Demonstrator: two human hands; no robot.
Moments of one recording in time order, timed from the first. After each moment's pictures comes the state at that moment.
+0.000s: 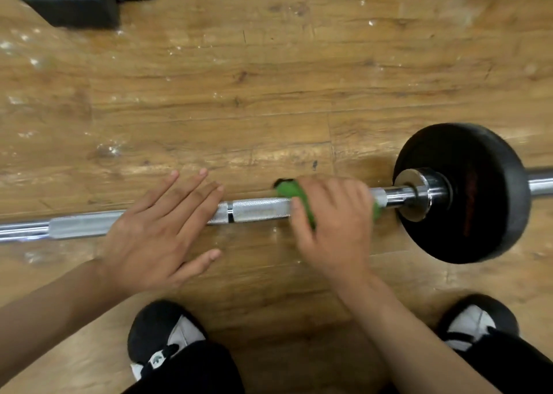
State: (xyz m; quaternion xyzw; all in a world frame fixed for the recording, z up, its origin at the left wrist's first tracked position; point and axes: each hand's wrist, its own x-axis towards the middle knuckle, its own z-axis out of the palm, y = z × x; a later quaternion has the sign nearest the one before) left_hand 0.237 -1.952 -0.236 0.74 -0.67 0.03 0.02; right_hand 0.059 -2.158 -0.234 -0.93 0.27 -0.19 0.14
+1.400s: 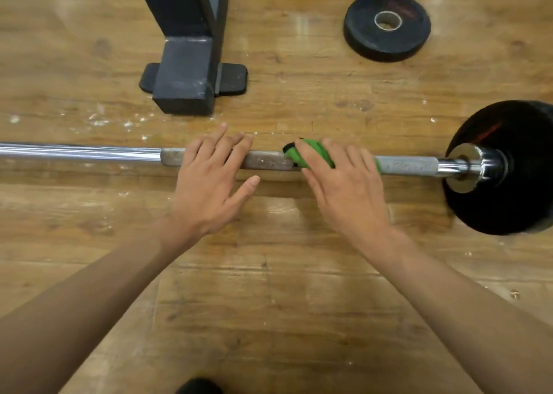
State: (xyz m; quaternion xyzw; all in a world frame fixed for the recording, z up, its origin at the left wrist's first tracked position) left_hand 0.371 -2.028 -0.240 0.88 -0.46 0.04 0.06; right_hand 0.230 -2.233 -0.252 -0.98 0.12 -0.18 0.04
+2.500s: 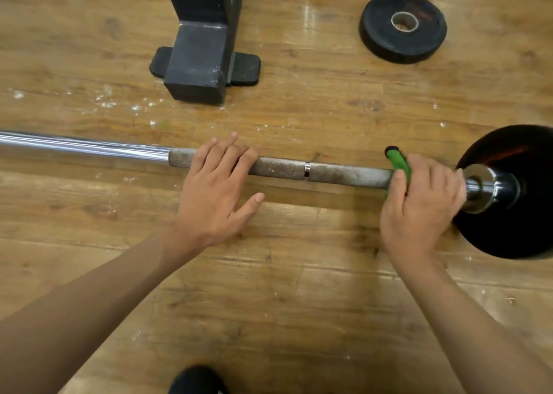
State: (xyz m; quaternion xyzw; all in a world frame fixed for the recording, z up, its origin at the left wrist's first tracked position) left_hand 0.349 -2.007 -0.244 0.88 -0.47 0.04 0.08; right_hand 0.173 -2.260 -0.257 -0.88 0.39 -0.25 0.07
